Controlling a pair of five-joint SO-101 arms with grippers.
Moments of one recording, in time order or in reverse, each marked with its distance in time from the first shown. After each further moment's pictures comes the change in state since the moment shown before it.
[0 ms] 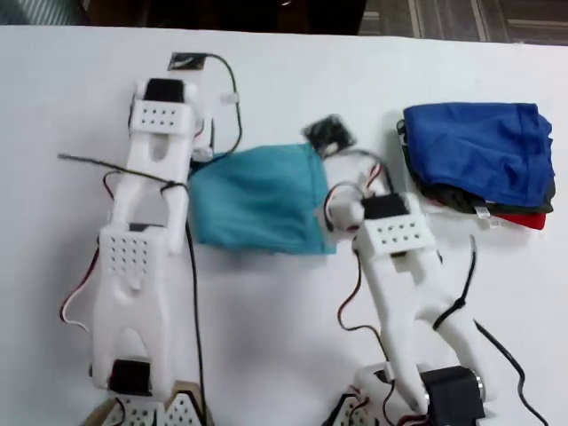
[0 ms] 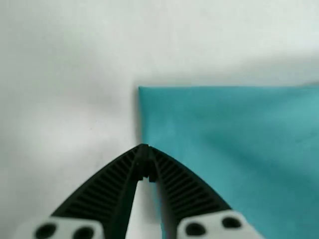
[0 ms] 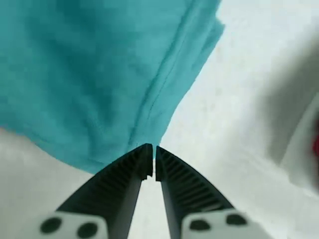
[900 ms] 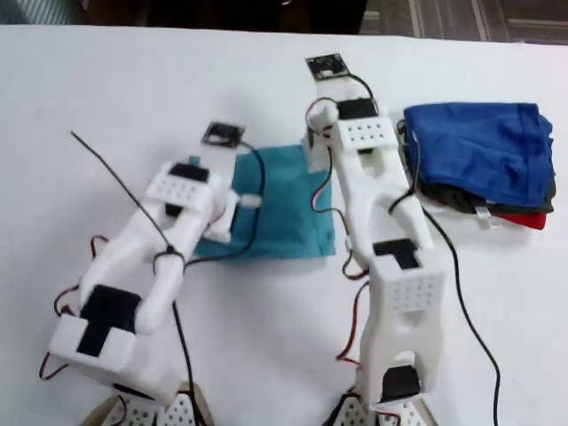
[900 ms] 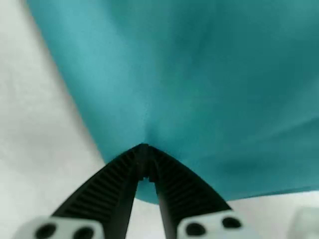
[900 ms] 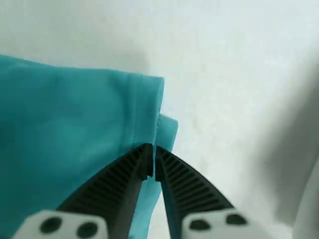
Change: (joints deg) left arm 8.4 -47.9 88.6 -40.4 -3.0; right arm 0.8 55.6 -64.0 20.7 -11.0
